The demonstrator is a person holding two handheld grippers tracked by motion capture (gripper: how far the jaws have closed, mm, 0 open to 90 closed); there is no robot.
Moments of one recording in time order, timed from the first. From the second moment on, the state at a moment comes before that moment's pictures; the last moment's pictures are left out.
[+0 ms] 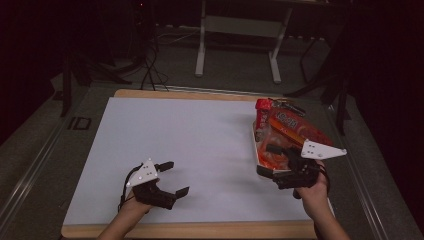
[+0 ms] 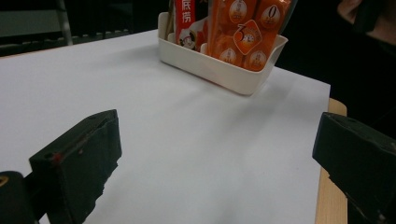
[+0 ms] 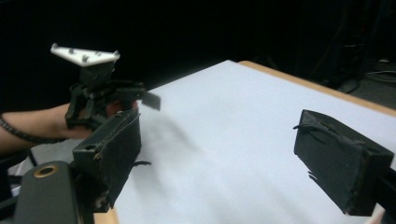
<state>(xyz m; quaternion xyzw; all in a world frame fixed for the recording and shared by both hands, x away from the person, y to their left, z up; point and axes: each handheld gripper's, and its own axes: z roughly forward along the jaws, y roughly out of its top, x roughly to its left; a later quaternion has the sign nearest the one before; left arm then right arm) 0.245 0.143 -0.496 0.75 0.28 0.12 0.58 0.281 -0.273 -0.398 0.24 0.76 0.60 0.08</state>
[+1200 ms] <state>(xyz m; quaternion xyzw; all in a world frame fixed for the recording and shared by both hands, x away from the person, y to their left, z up) 0.238 0.145 -0.496 0.75 0.28 0.13 0.58 0.282 -0.270 -0.463 0.24 0.82 0.52 0.08</state>
